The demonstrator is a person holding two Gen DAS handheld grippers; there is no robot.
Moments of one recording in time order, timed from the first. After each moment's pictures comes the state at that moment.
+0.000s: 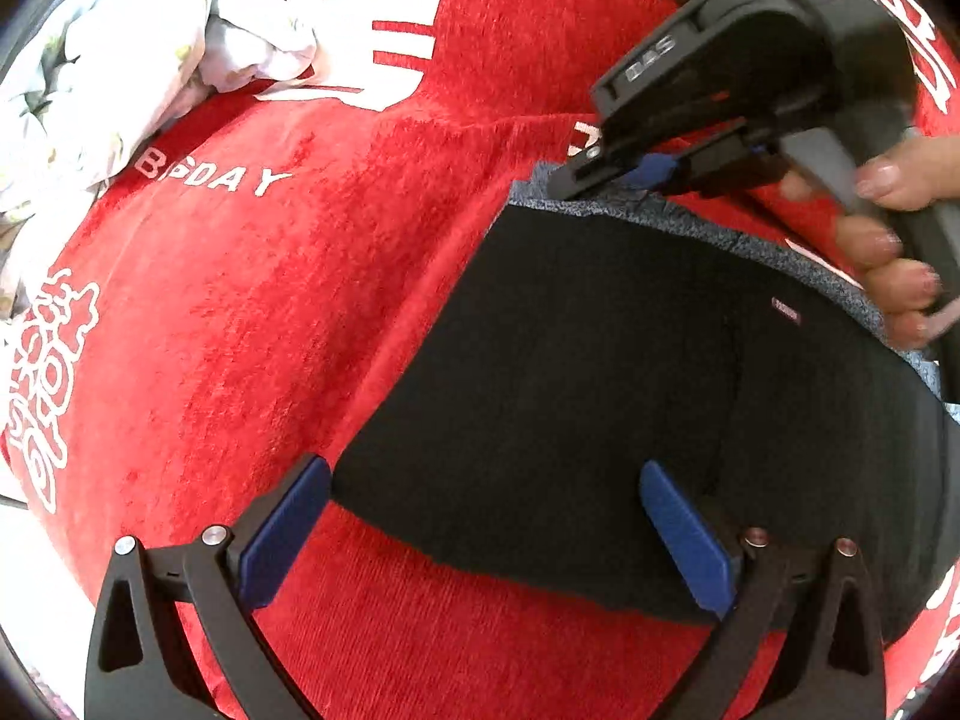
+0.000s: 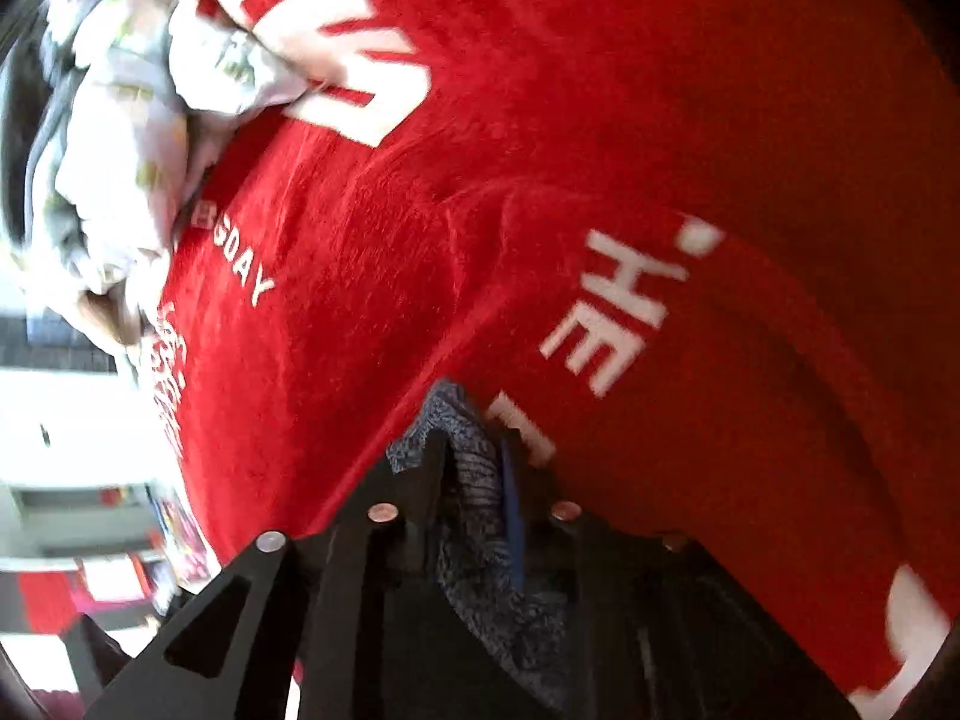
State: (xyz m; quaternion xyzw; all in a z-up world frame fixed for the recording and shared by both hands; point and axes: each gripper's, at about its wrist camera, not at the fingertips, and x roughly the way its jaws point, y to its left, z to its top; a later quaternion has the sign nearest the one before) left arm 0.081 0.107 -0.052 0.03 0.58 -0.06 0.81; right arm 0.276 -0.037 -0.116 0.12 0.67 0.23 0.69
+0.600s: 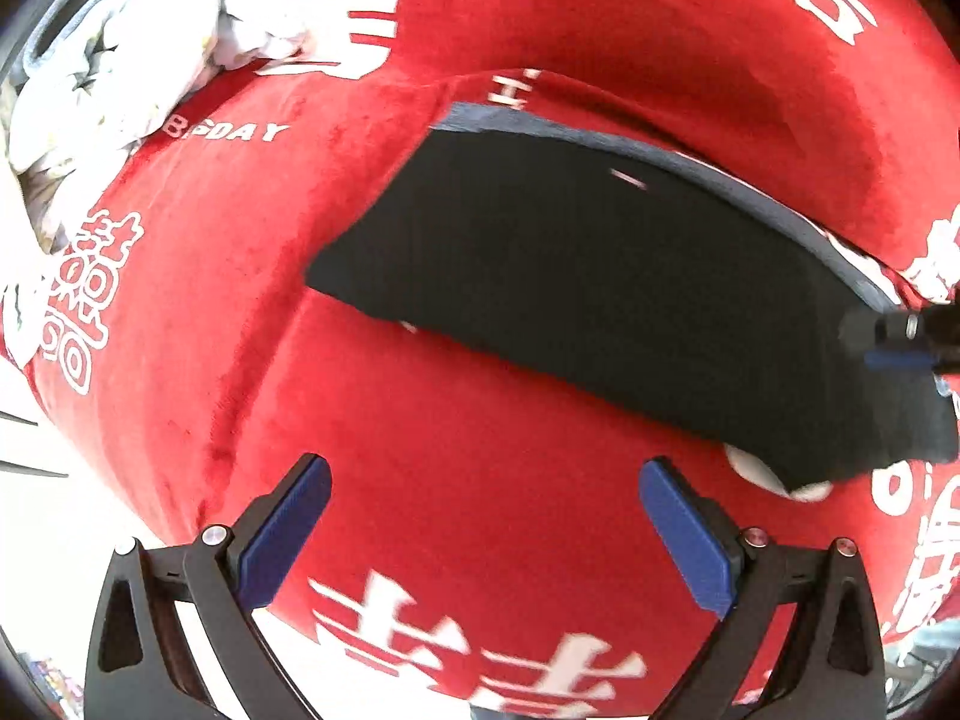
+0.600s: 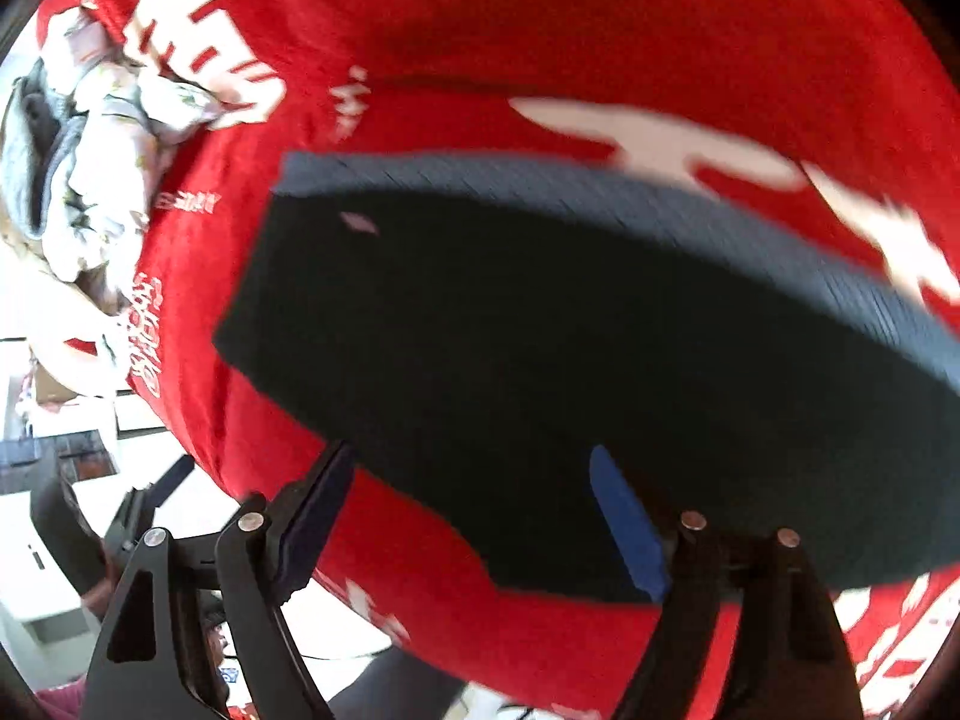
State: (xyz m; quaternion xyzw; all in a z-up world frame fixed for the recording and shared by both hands) left arm -0.018 0.083 0.003 0.03 0.62 -0.08 0.78; right arm 0.051 -0.186 -0.024 0.17 0.69 0.06 0.70
